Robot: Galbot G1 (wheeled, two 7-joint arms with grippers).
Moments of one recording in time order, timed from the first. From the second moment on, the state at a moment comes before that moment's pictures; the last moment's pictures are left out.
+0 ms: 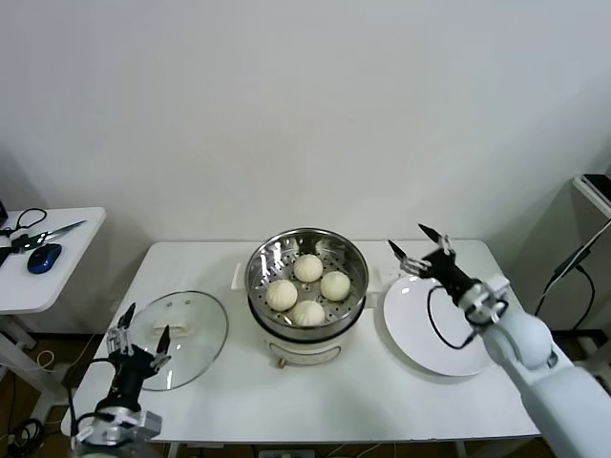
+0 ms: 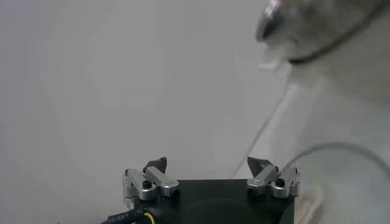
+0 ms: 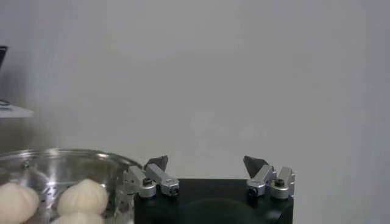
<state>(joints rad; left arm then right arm) 1.62 -1.38 -0.74 -2.05 0.92 0.04 0.03 -1.04 0.85 0.33 1.70 0.58 0.01 -0.22</state>
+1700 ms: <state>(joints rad) 1.22 -1.37 -0.67 -1.43 1.36 0.00 -0.13 -1.34 1.03 0.58 1.66 0.33 0.01 -0.30</state>
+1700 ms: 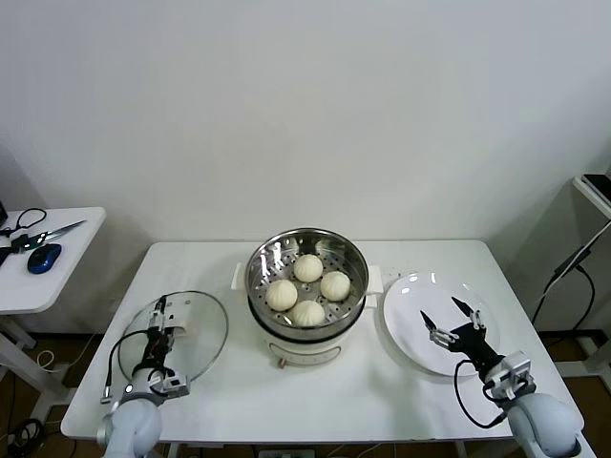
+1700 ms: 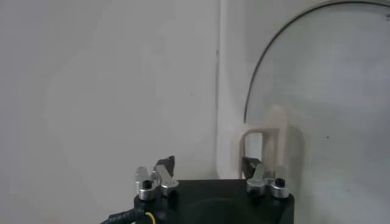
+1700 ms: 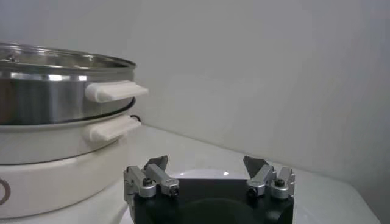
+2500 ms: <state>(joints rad) 1.28 -1.34 -0.68 -1.51 1.31 -0.01 -0.16 -1.32 1.03 0.60 1.63 0.30 0.02 -0.32</state>
